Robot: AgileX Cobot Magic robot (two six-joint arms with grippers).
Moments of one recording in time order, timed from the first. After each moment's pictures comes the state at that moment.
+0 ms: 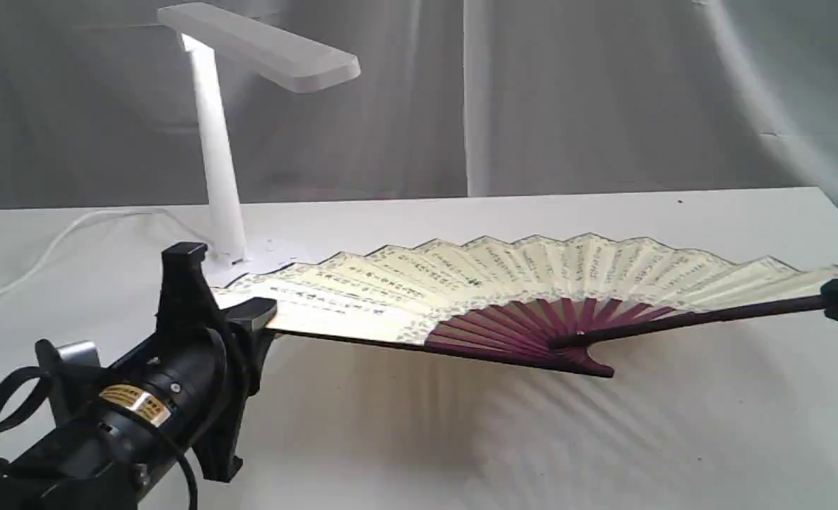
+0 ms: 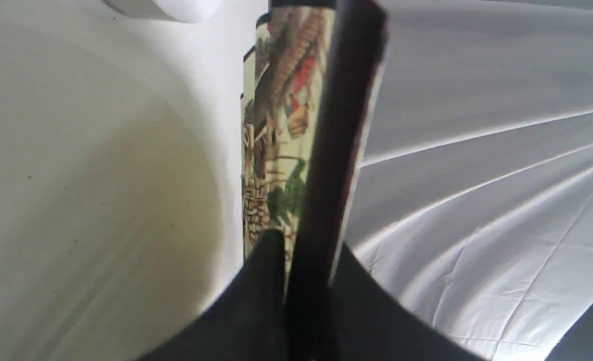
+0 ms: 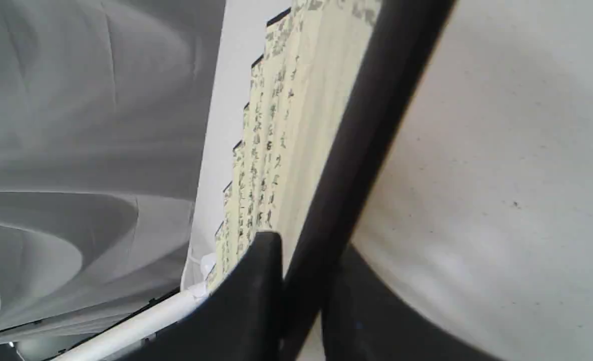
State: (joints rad) left arm -0.65 1.74 -0.53 -0.47 -0.84 -1.50; right arm -0.58 1.76 -0.80 1.49 0.93 -0.73
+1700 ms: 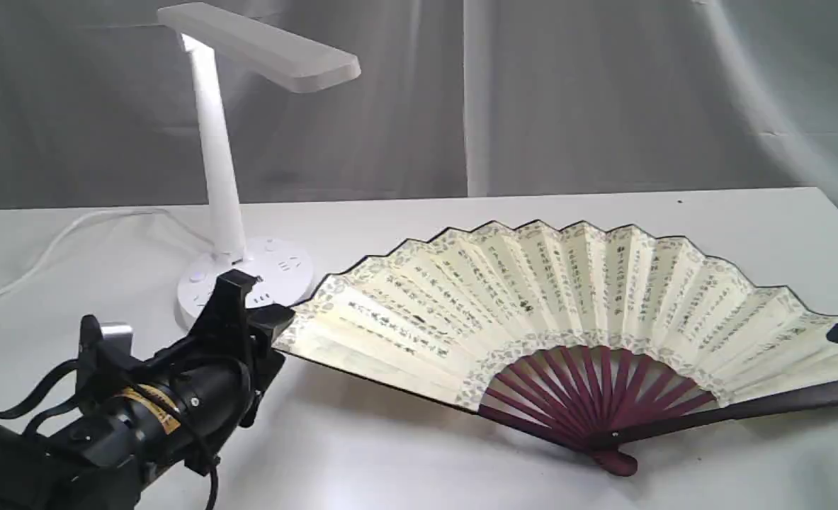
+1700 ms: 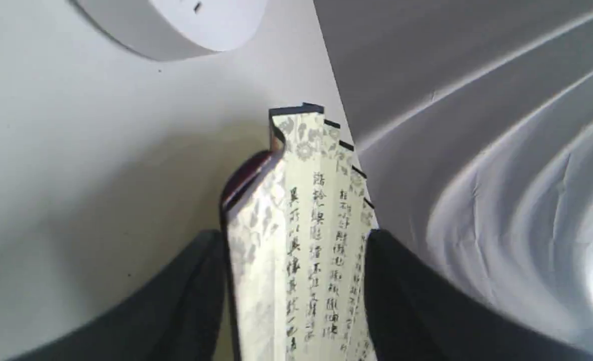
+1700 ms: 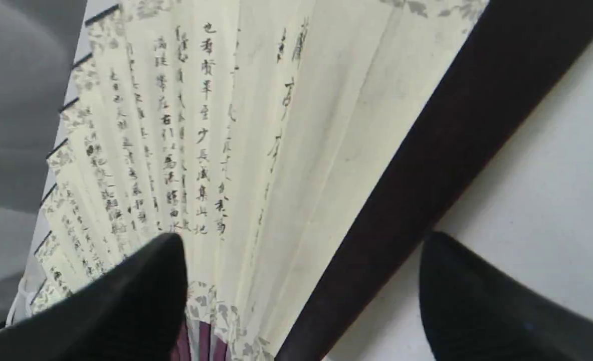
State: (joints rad) left arm -0.48 1.93 -0.58 -0.09 -0.88 -1.39; right arm -0.60 1.89 -0.80 1.50 0.78 -1.02
